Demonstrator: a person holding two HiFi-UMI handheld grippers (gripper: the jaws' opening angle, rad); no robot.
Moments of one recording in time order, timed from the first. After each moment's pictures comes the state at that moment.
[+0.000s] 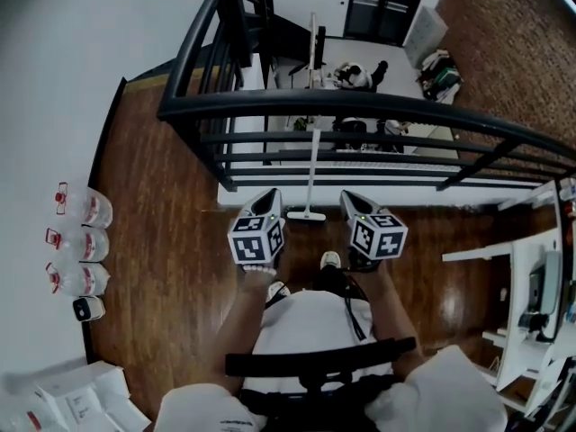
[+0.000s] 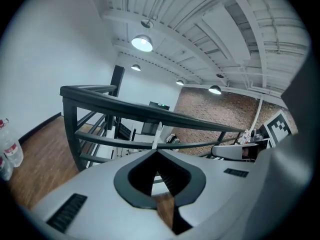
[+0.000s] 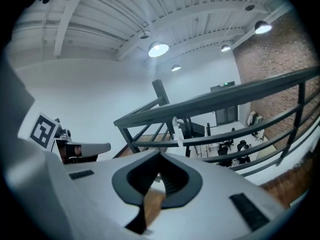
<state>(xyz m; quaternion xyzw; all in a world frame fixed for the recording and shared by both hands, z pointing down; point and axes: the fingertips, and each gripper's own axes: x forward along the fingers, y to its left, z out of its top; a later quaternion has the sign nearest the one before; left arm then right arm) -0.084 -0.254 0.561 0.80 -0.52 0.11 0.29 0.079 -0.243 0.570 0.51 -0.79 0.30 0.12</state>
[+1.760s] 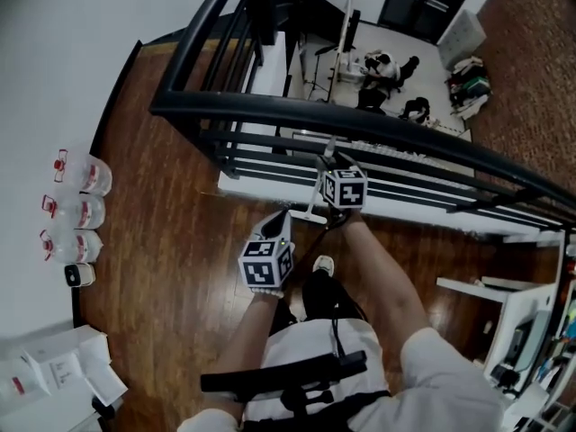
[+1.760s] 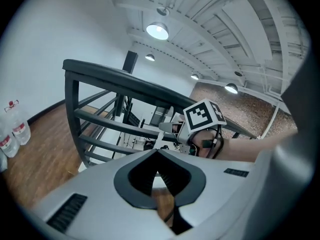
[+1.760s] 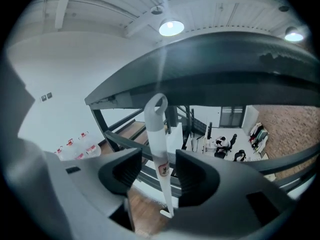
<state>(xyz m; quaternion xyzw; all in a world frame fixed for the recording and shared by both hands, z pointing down) -0.057 -0.308 0.637 0.74 -0.55 0.13 0.37 0.030 -0.479 0.704 0.48 -0.81 0.26 0.23</state>
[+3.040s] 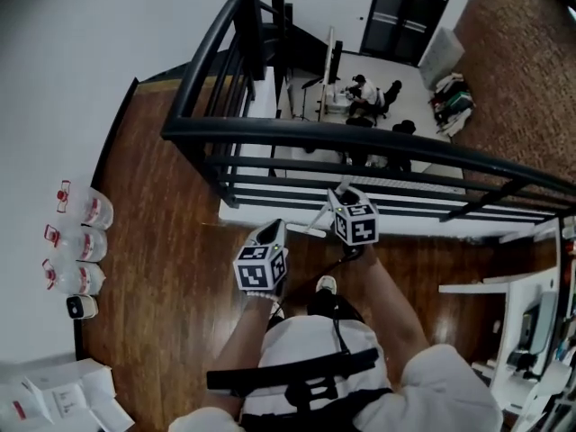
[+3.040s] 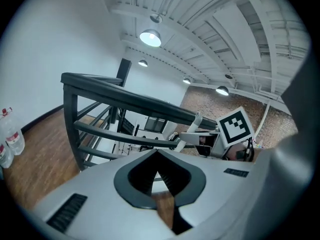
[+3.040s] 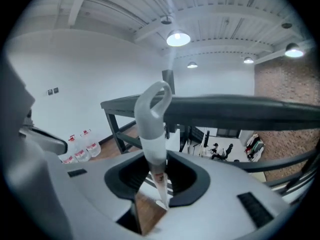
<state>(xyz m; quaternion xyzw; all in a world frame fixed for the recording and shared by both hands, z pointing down) -0.085 -0.283 0.595 0.77 -0.53 0.11 0.33 0.052 -0.385 0.627 0.49 -0.81 0.21 0.23</state>
